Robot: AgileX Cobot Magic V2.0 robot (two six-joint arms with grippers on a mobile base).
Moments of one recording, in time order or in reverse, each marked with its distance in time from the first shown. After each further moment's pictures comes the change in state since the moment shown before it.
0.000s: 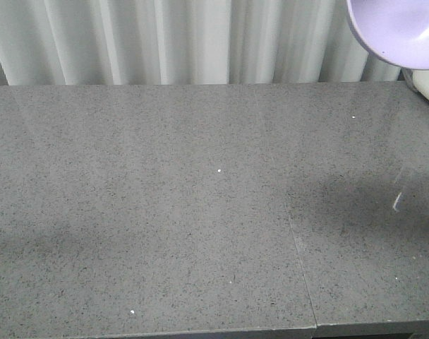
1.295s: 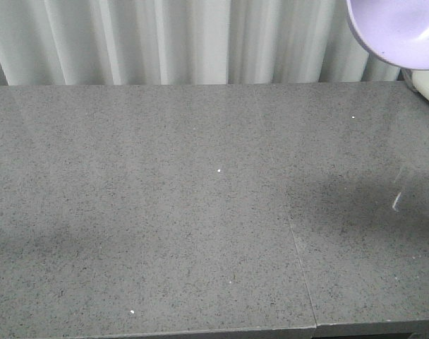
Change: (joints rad) left arm 0.000 0.000 0.000 0.000 0.000 0.000; right arm 0.000 0.000 0.000 0.000 0.000 0.000
